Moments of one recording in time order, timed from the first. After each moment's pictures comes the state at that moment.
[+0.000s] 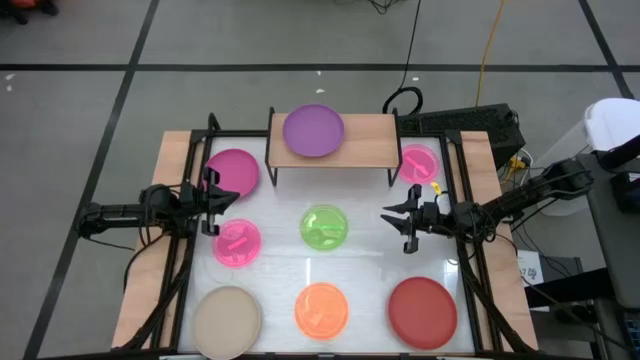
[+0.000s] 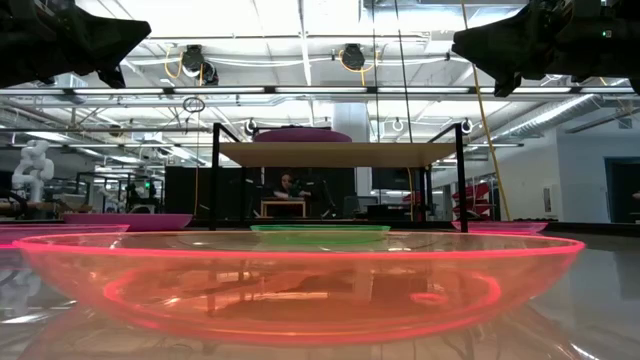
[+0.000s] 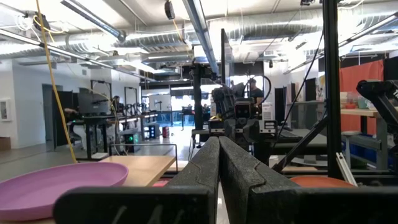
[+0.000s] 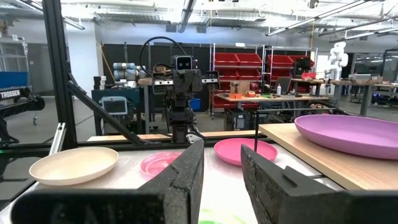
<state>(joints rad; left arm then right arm) 0.04 0.01 0.01 0.34 -0.03 0.07 0.30 0.95 0.08 1.05 0.44 -0.07</state>
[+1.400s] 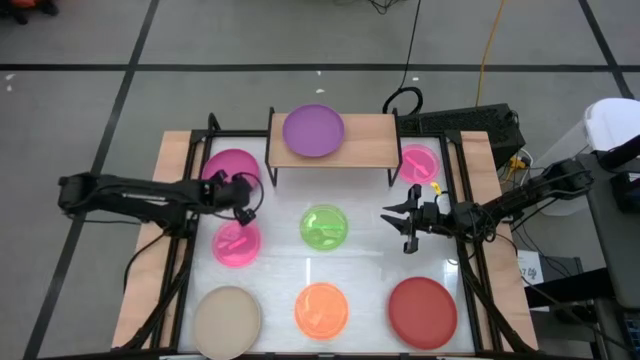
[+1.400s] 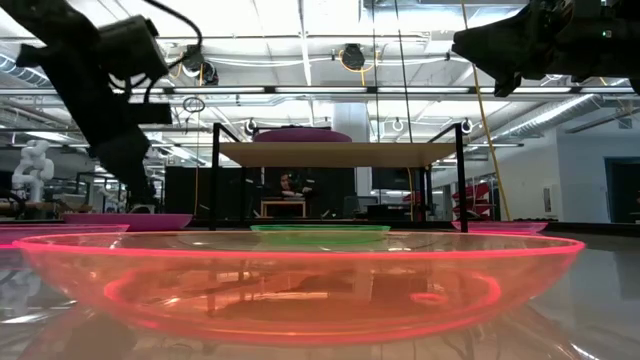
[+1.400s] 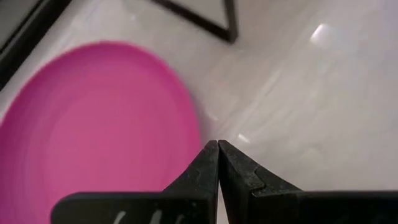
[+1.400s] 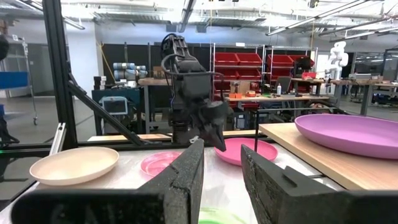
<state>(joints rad) 0.15 1.03 0.47 -0.57 -0.42 -0.35 0.30 0.95 0.08 1.05 0.44 -0.06</state>
